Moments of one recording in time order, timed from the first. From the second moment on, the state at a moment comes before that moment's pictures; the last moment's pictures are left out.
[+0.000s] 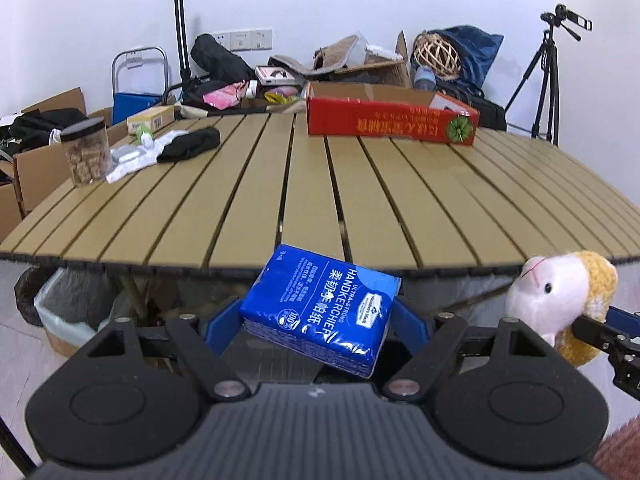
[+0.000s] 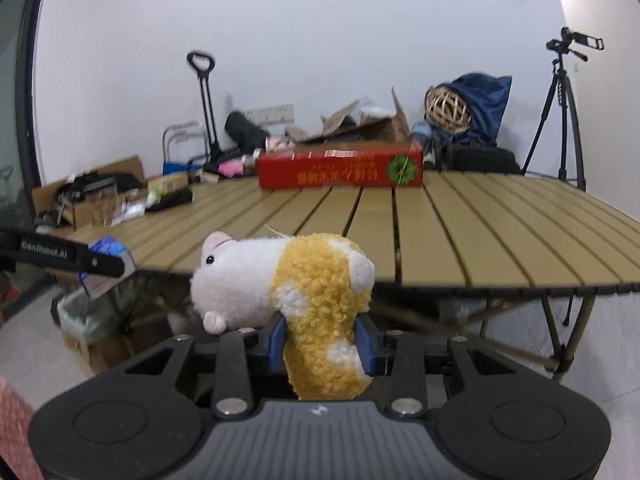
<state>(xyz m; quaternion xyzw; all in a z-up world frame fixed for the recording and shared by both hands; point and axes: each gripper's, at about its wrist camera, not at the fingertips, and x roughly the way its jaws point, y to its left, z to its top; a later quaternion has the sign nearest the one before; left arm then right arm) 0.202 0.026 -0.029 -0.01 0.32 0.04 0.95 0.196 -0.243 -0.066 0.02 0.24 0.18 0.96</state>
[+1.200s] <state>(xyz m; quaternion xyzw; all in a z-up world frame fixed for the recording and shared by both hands) 0.187 0.052 -0.157 -0.01 0.47 0.08 0.88 0.198 -0.164 -0.168 -0.11 0.42 0.19 0.88</state>
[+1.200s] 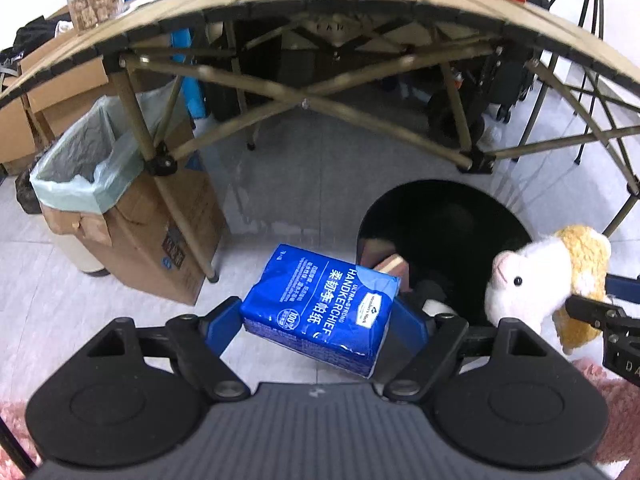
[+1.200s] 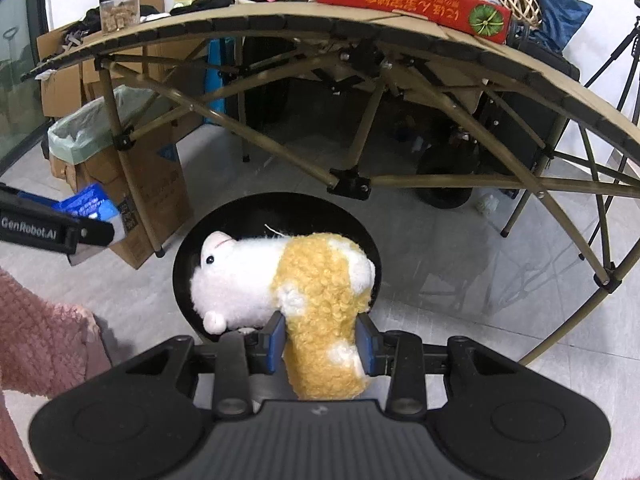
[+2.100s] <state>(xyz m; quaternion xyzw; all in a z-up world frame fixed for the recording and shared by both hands) 0.203 0.082 -0.188 -0.04 0.54 0.13 0.83 0.254 -0.107 -0.193 -0.11 0.45 0.21 0.86</state>
